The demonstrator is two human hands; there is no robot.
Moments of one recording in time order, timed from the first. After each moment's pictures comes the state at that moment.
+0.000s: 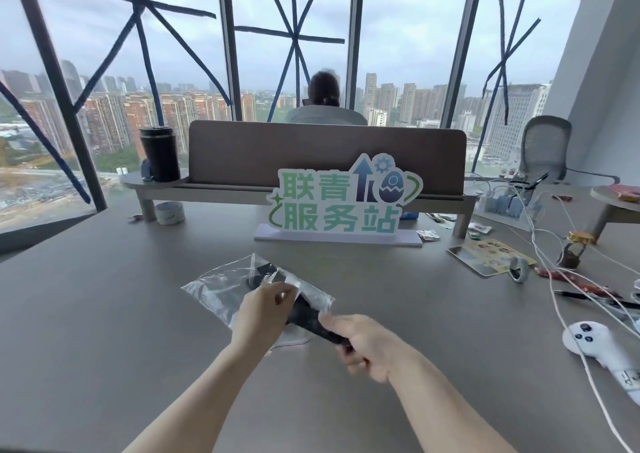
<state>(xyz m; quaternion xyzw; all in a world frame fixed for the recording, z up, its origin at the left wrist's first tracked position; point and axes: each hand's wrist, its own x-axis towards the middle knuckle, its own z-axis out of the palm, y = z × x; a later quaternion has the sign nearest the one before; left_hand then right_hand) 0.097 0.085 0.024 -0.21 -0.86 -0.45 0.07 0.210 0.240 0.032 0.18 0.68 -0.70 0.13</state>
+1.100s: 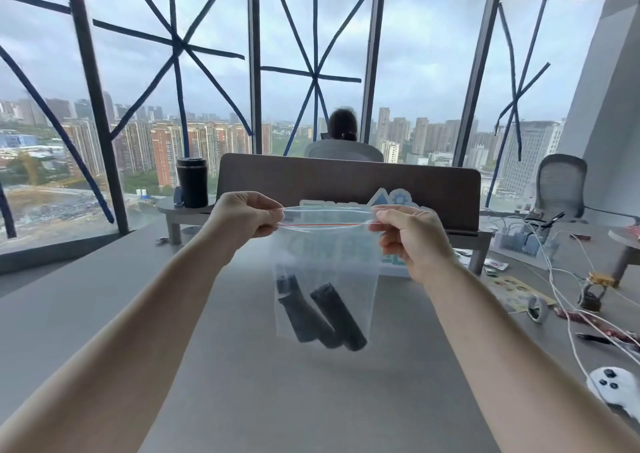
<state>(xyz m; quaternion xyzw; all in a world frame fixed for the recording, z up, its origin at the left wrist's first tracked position) 0.067 0.030 0.214 -0.21 -0.72 -0.66 0.01 0.184 0.255 0.205 0.11 0.65 -0.69 -0.29</state>
